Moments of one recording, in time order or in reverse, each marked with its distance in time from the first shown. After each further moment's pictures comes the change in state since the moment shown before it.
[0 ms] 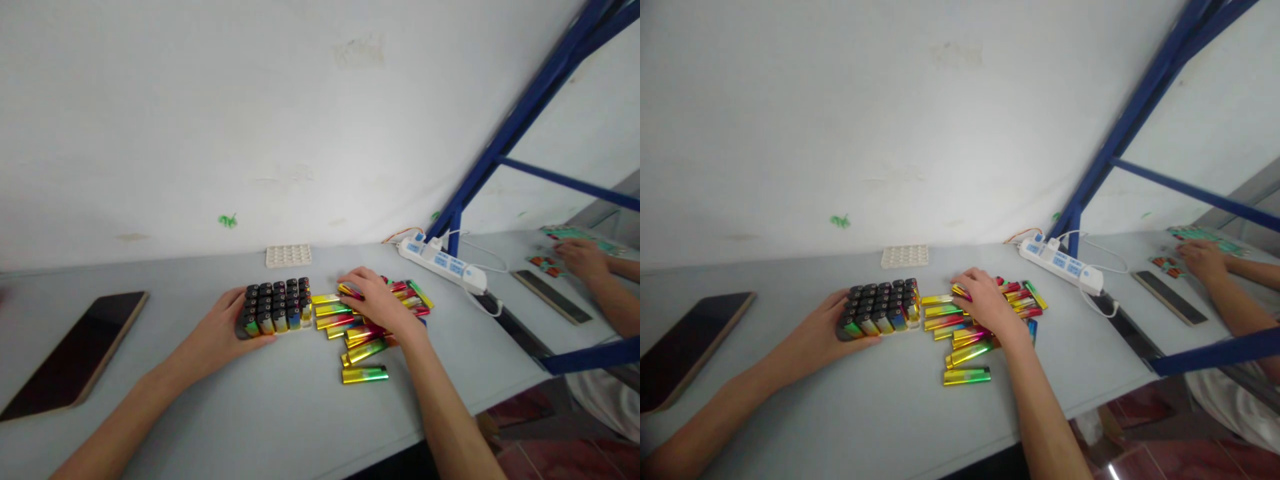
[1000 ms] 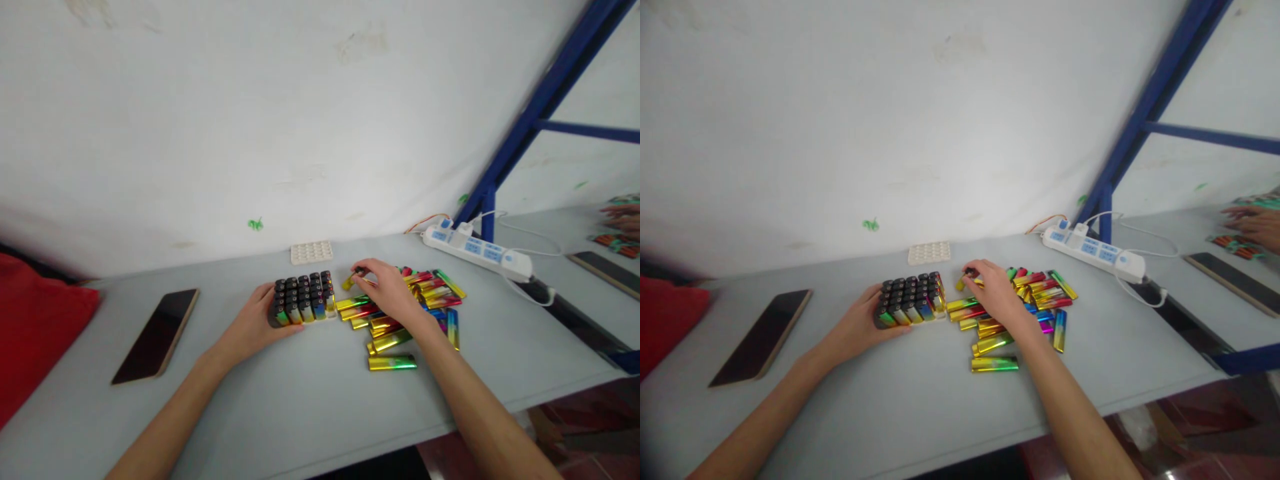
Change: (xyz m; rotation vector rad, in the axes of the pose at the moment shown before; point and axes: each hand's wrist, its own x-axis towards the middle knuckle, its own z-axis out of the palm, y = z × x) left_hand -0.001 0.004 -0.007 0.002 -0.010 0.044; right_hand 0.014 -0.012 0.021 0.362 0.292 -0.081
